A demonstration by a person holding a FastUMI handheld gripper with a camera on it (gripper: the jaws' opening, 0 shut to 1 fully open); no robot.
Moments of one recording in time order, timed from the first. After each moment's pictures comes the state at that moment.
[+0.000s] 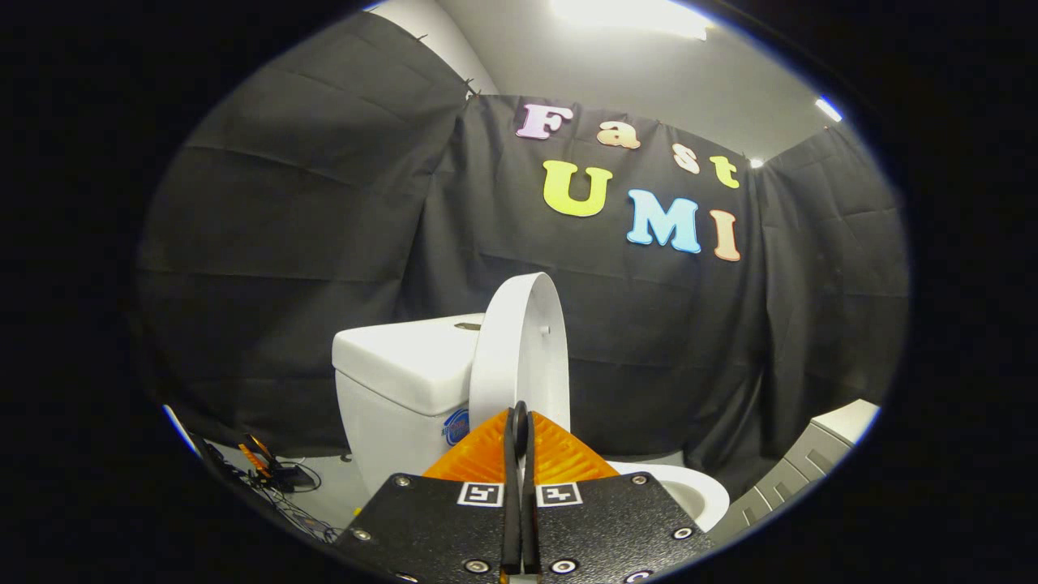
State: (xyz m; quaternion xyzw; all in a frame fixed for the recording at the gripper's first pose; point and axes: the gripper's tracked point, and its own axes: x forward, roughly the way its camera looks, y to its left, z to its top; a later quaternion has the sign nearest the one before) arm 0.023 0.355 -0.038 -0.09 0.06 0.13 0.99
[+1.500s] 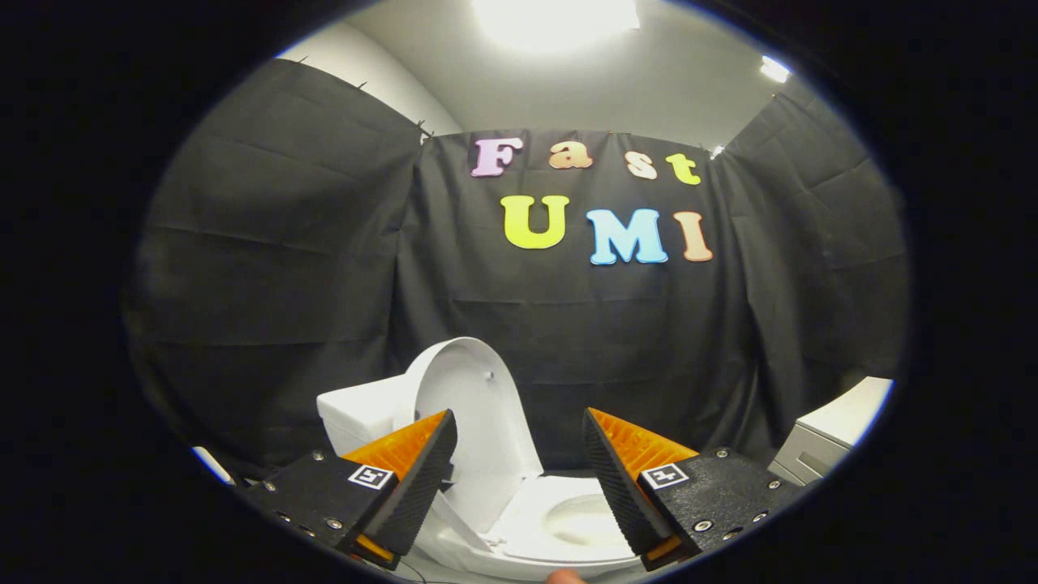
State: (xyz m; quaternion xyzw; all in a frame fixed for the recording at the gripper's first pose) arm 0.013 0.225 0.052 -0.02 0.02 0.12 0.99
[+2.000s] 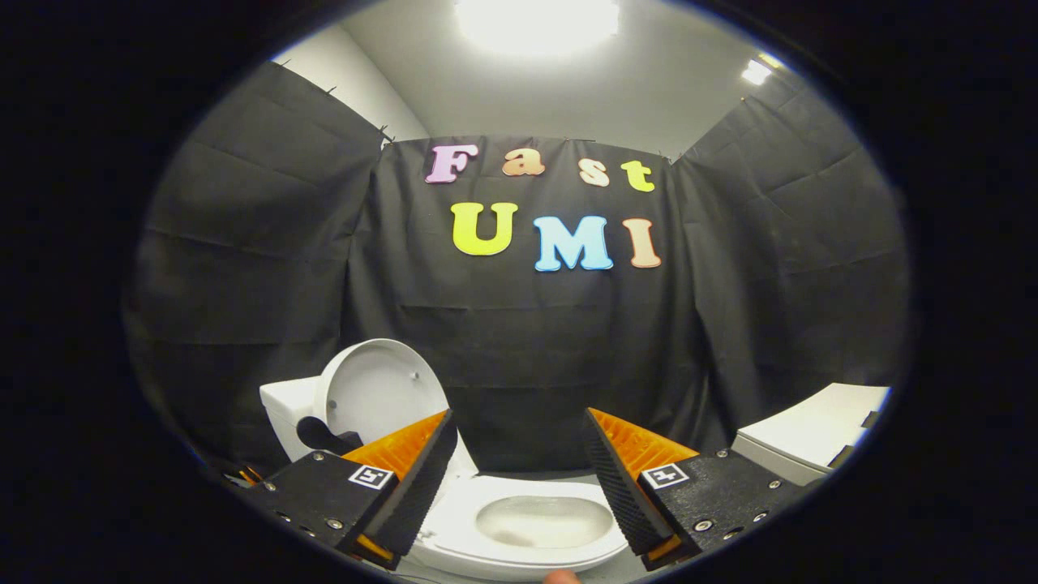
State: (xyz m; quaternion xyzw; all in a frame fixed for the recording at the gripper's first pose) arm 0.006 0.115 0.062 -0.03 0.00 0.05 1.00
